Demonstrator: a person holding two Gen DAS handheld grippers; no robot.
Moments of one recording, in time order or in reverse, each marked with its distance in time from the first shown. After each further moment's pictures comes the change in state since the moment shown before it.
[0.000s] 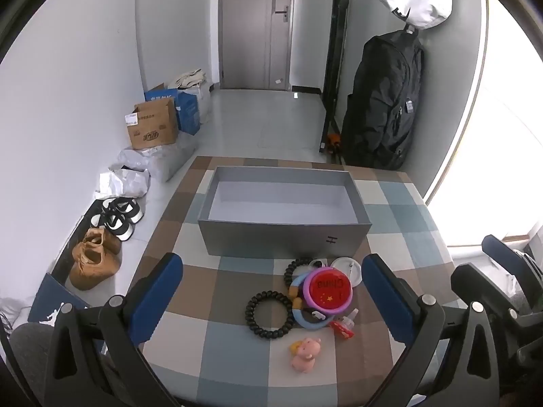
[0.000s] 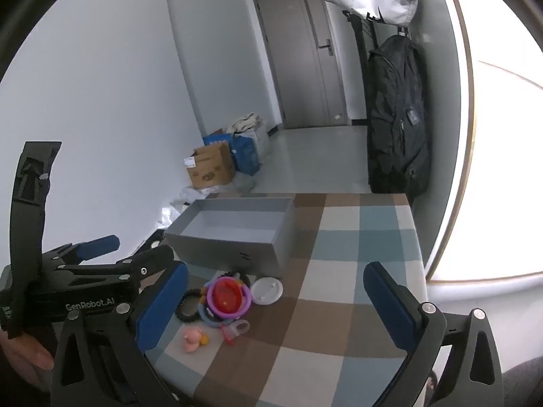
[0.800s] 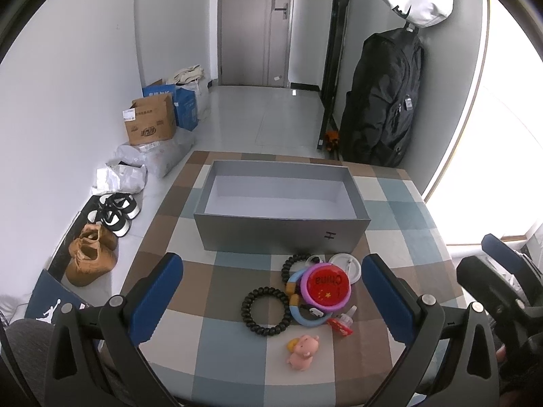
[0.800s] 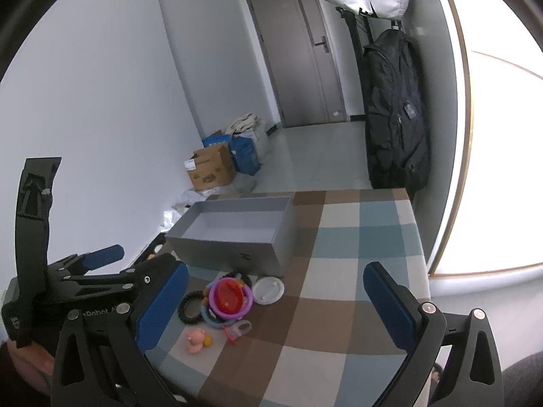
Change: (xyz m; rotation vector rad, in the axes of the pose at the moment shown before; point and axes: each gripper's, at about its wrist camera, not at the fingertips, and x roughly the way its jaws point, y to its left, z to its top) left arm 0.002 -0.005 -0.004 0.000 0.012 -0.008; right arm -0.001 0.000 -0.002 0.034 0.001 0.008
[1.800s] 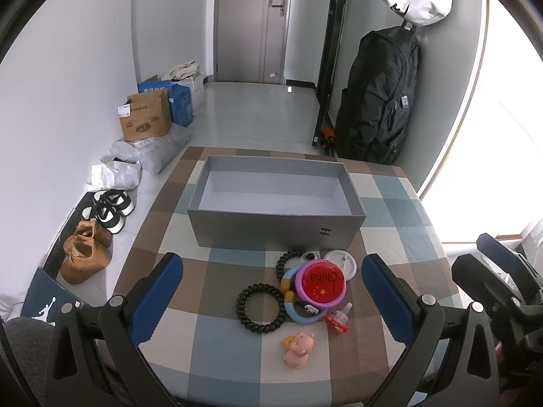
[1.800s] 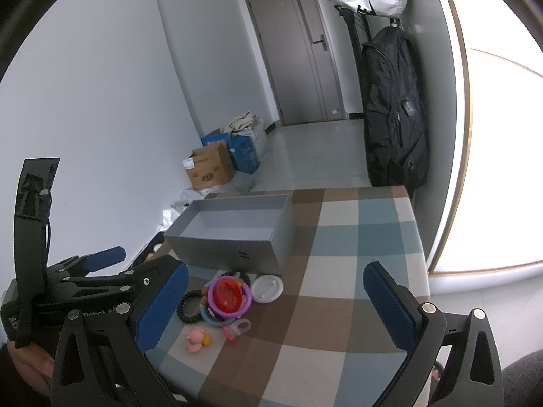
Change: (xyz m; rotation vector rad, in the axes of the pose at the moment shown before) left arm 0.001 0.006 0.001 -0.012 0.021 -0.031; right arm -0.002 -0.004 0.002 0.011 0.005 0.004
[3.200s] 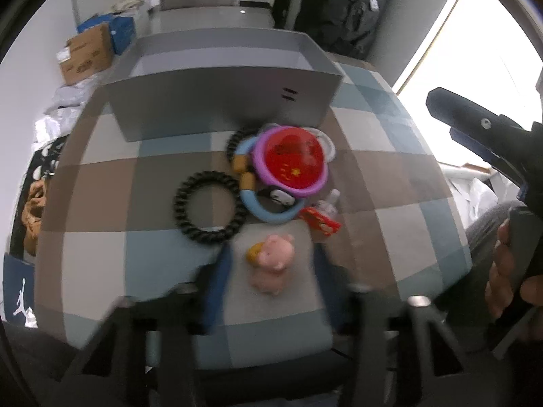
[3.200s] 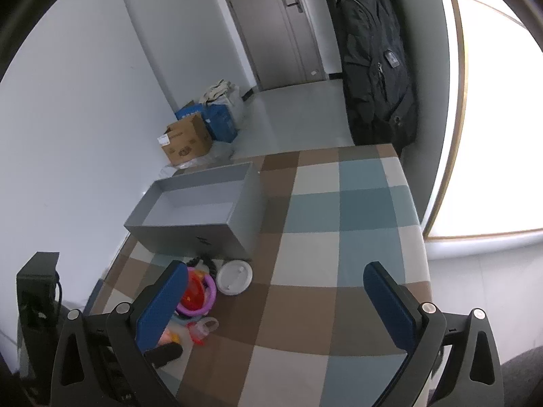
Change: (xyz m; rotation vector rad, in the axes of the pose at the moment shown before) left arm 0.040 -0.010 -0.044 0.093 0.382 -0.197; right arm 0.043 -0.028 0.005 0.095 0.179 -0.065
